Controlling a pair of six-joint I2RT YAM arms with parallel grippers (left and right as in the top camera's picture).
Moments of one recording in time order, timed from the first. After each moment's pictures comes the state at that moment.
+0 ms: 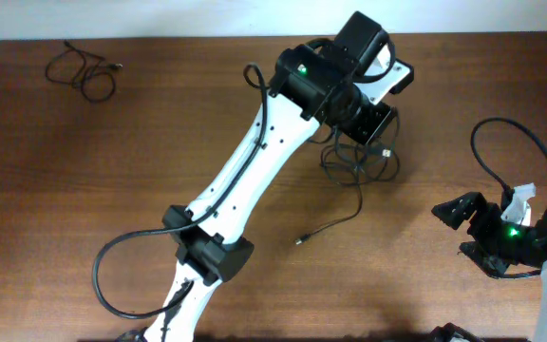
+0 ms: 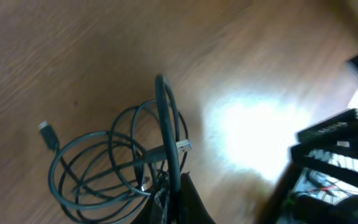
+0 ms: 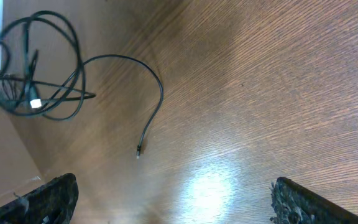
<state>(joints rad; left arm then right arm) -0.70 2.30 2.71 -1.45 0.39 0.00 -0.56 1.13 0.94 -1.23 -0.63 0.20</state>
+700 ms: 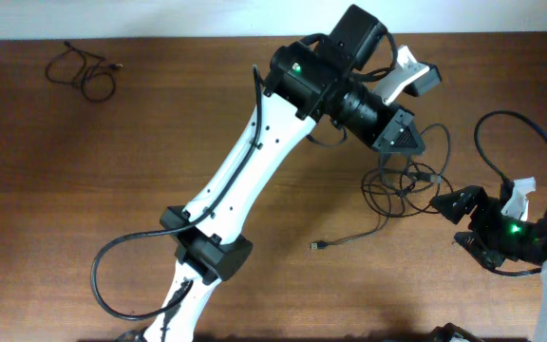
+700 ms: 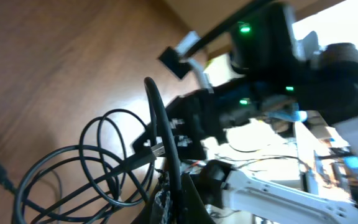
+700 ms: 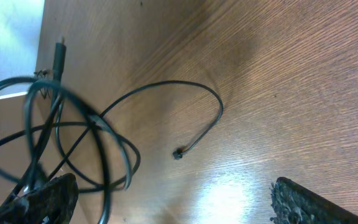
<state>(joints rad) -0.69 2.30 2.74 -1.43 0.95 0.00 -0.56 1.13 0.94 -1.18 -0.73 0.20</state>
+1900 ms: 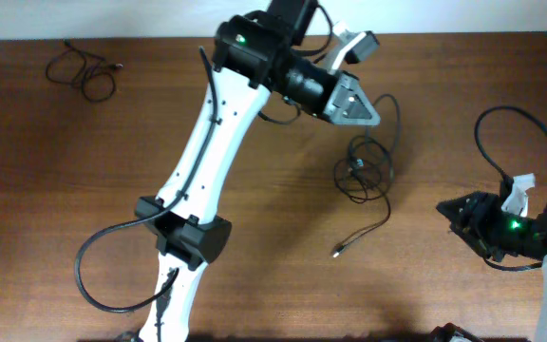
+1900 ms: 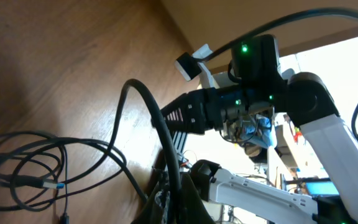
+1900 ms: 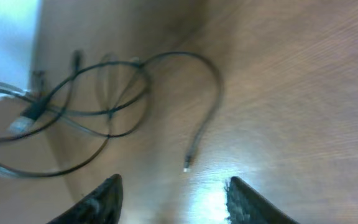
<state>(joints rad) -0.52 2.30 2.74 -1.52 1.05 -0.02 -0.55 1.17 0.94 -1.15 -0.76 0.17</state>
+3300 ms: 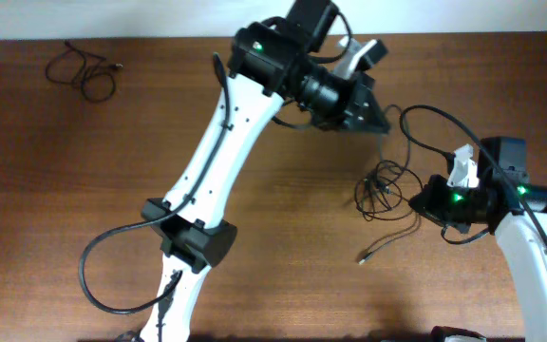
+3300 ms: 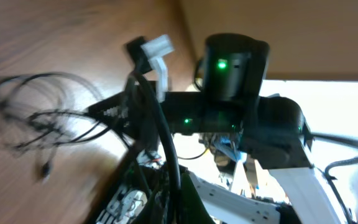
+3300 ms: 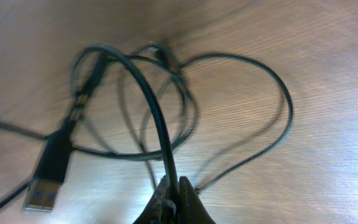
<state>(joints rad) -0.54 2.30 2.74 -1.54 1.00 -0.32 -0.16 1.31 0.94 -0.92 -0.41 0.33</state>
